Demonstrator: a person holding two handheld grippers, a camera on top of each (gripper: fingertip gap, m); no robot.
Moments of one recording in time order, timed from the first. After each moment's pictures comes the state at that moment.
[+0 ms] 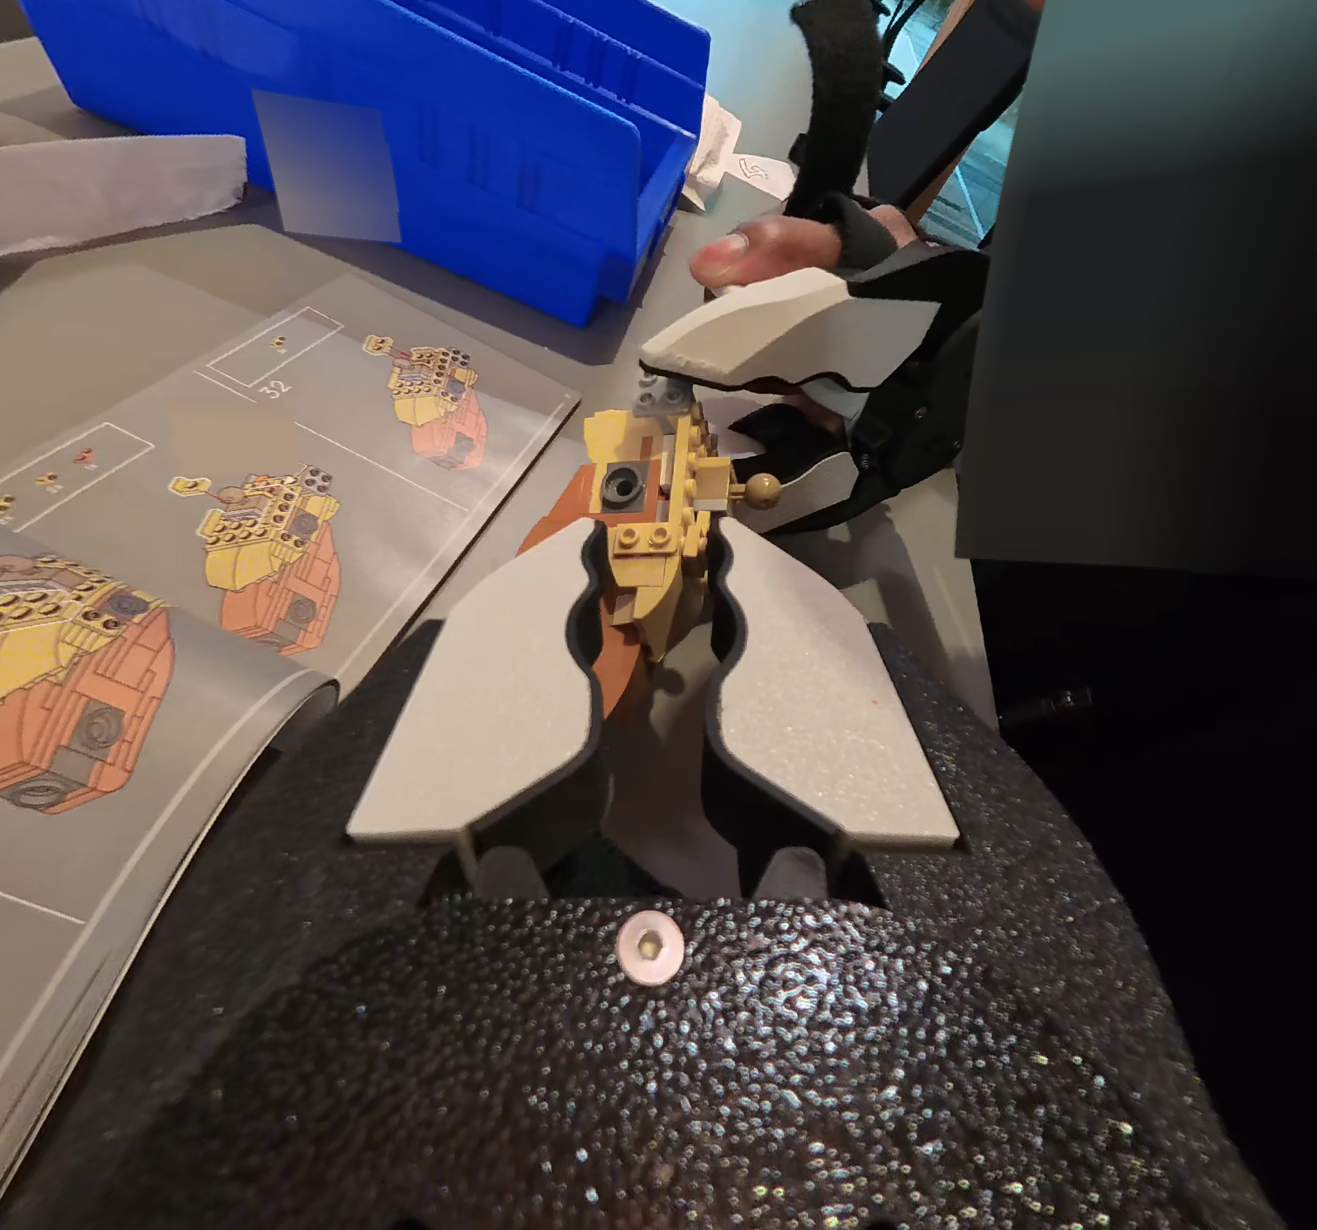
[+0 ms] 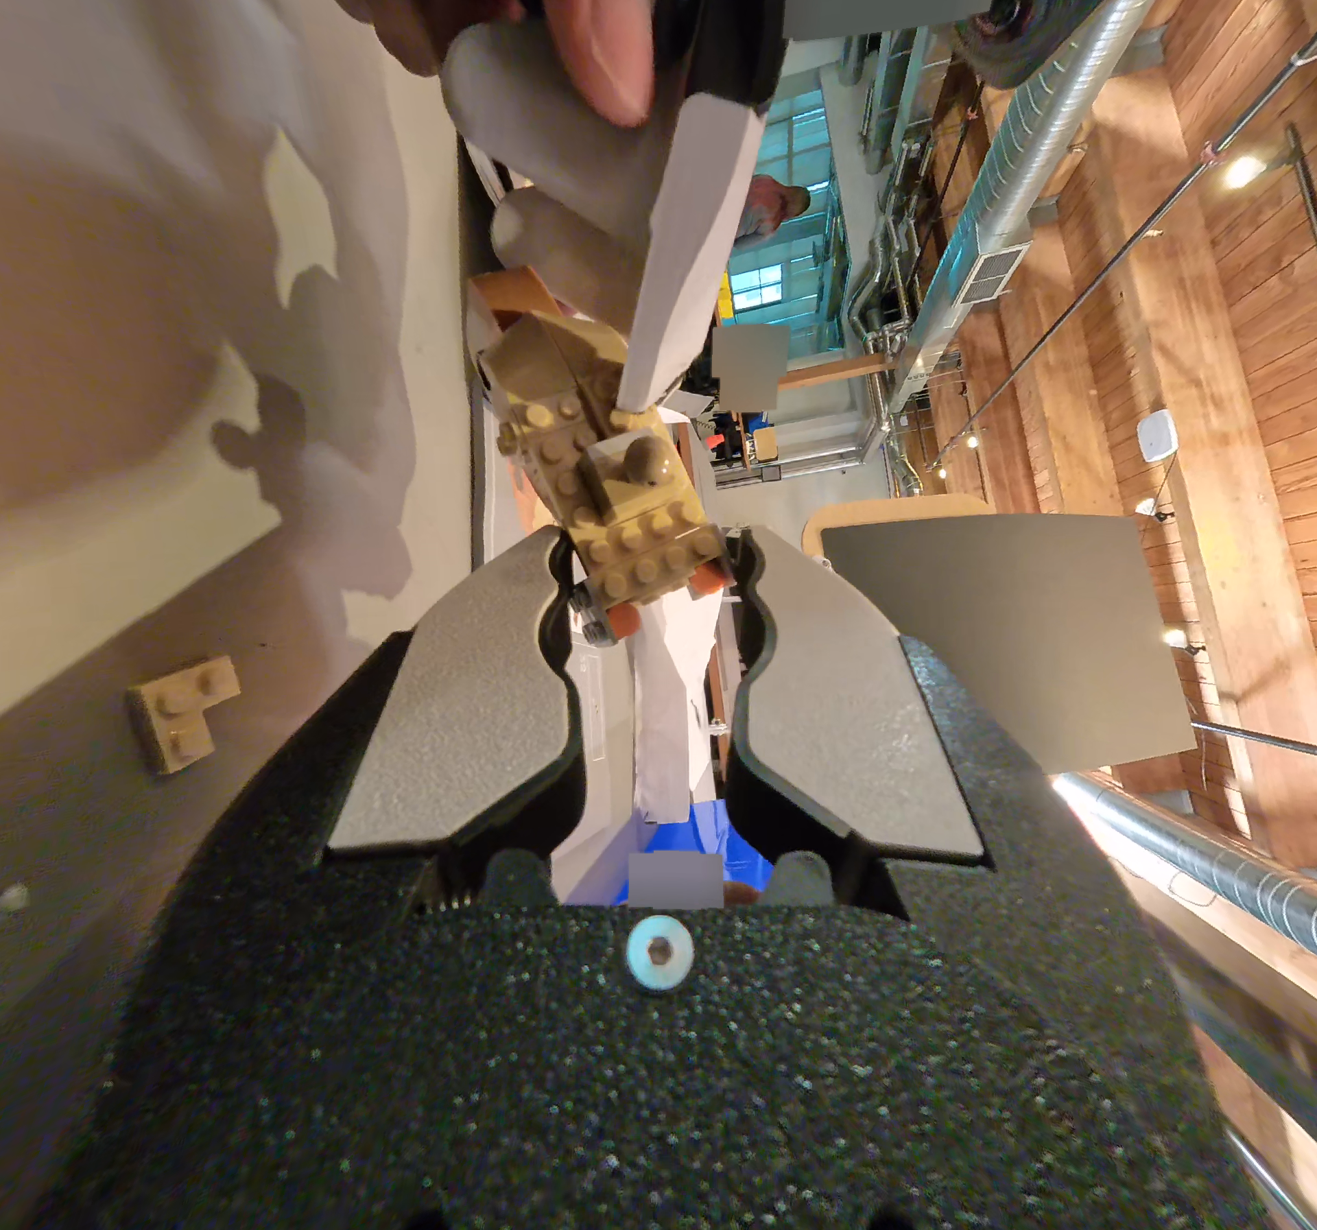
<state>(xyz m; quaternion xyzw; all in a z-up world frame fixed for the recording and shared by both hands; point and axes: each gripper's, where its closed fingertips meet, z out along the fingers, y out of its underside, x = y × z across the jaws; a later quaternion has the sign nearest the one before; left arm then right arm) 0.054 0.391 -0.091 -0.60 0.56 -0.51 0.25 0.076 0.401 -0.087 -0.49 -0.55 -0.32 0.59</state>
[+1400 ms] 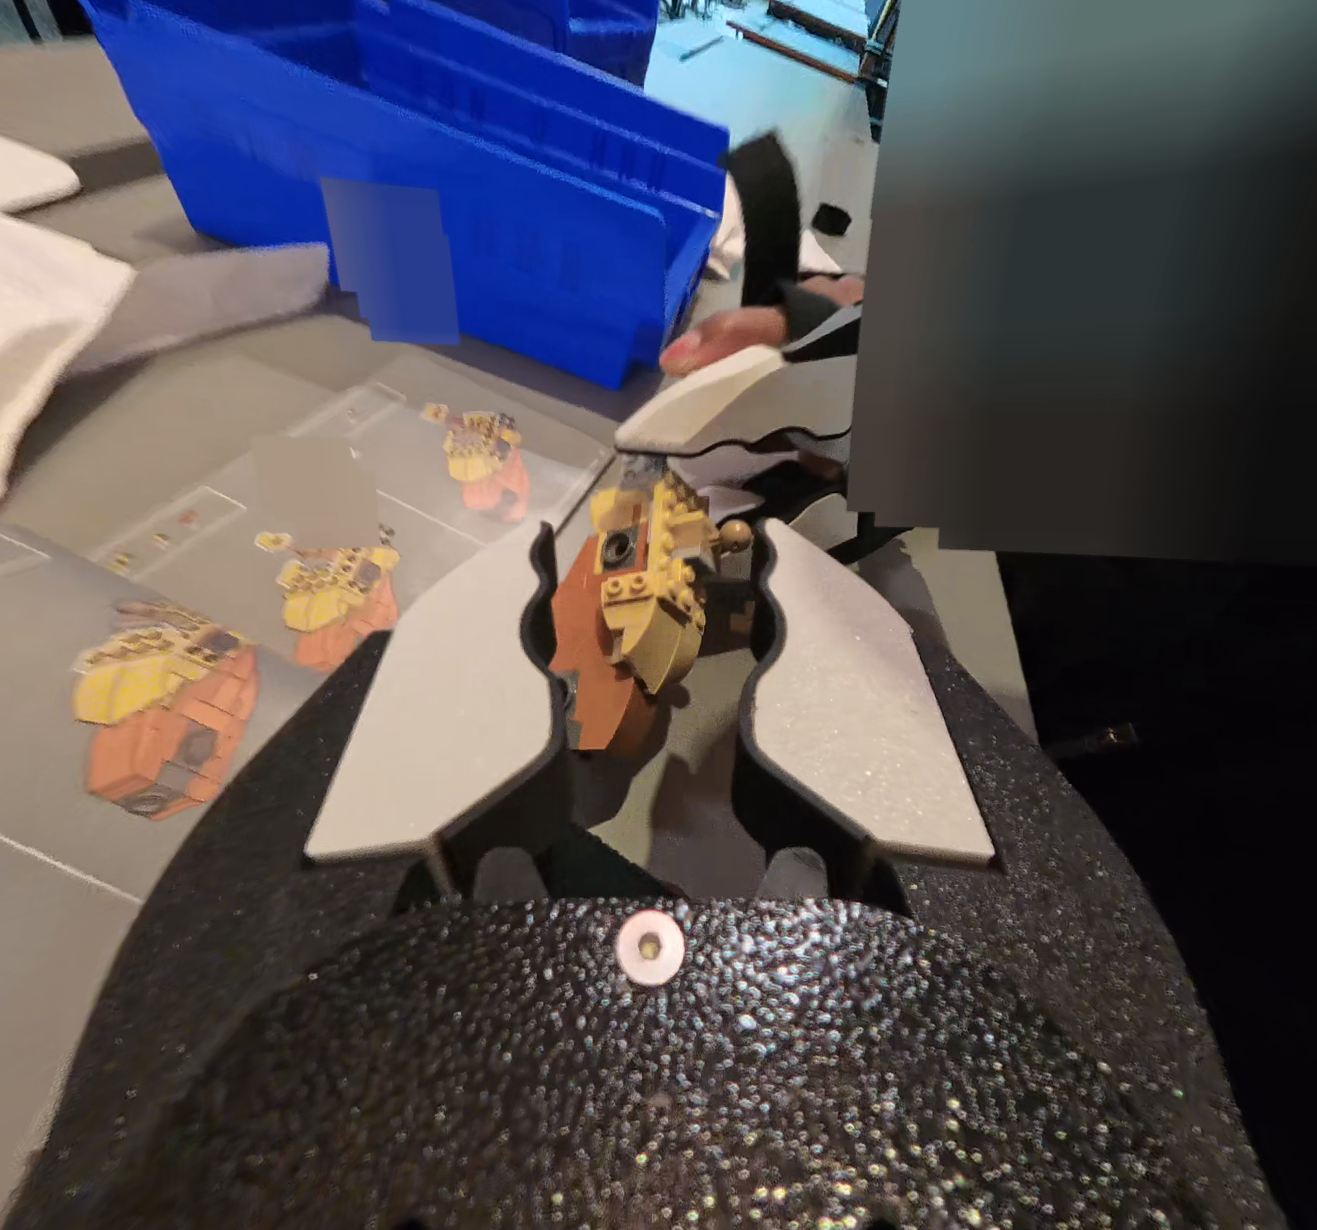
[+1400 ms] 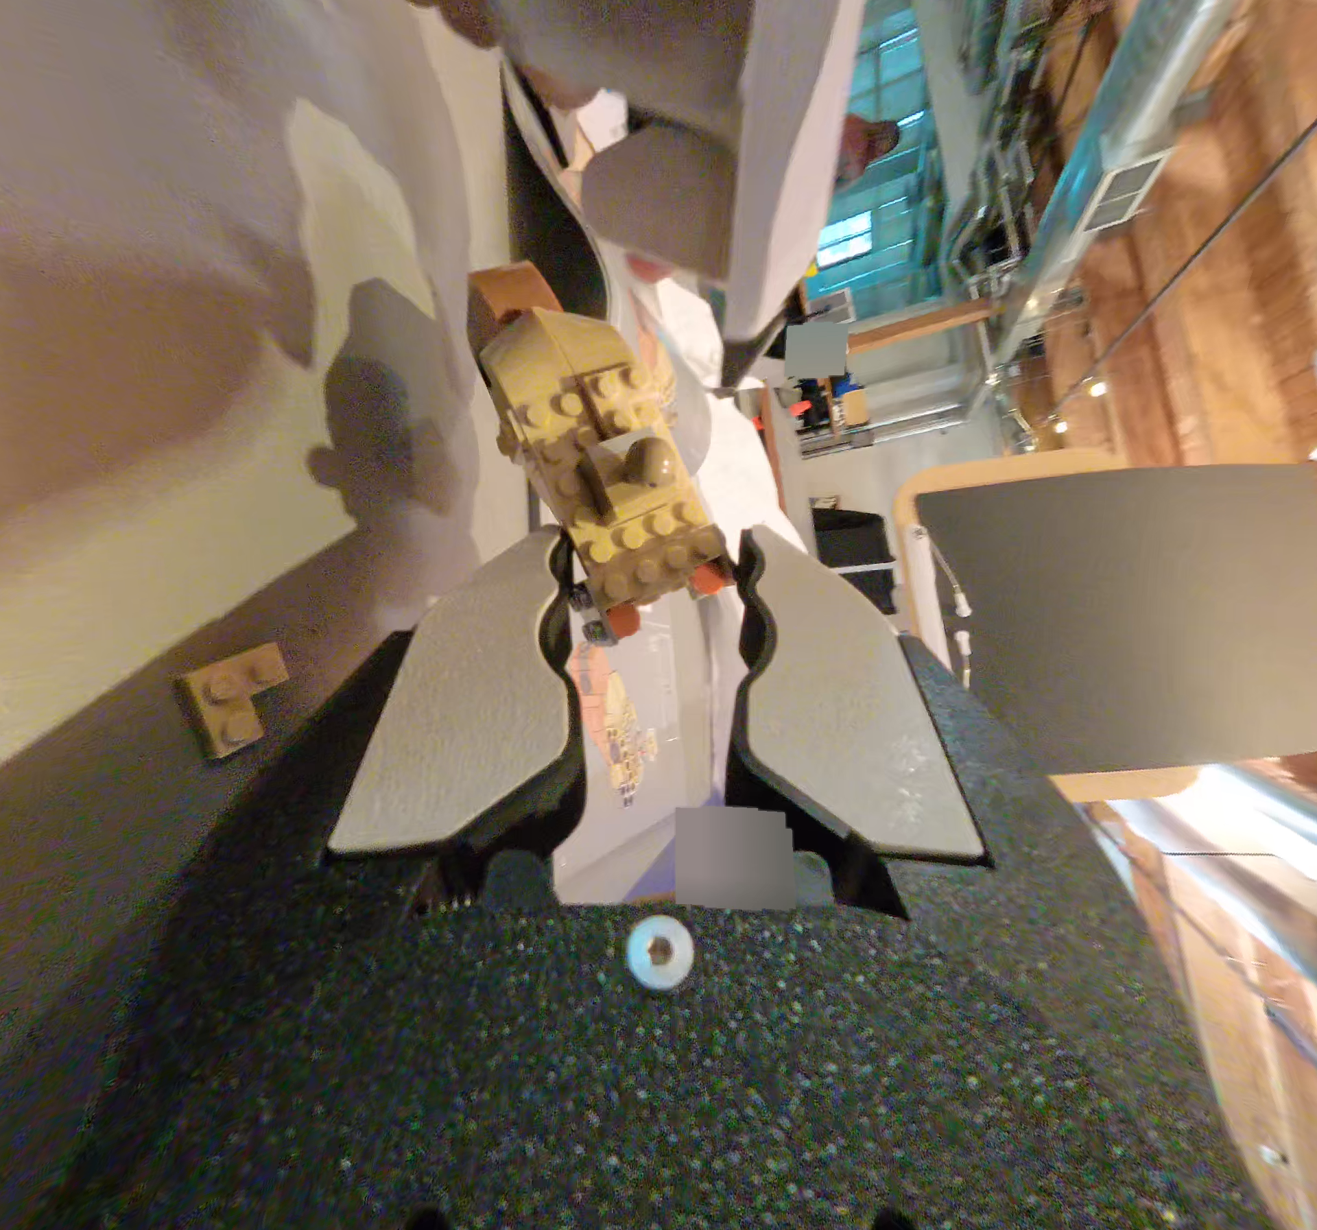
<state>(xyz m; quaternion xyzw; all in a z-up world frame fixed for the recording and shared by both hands) 0.056 0.400 -0.075 -0.59 0.55 -0.51 0.31 0.083 0.407 -0.103 -0.55 -0.55 -0.27 0.56</state>
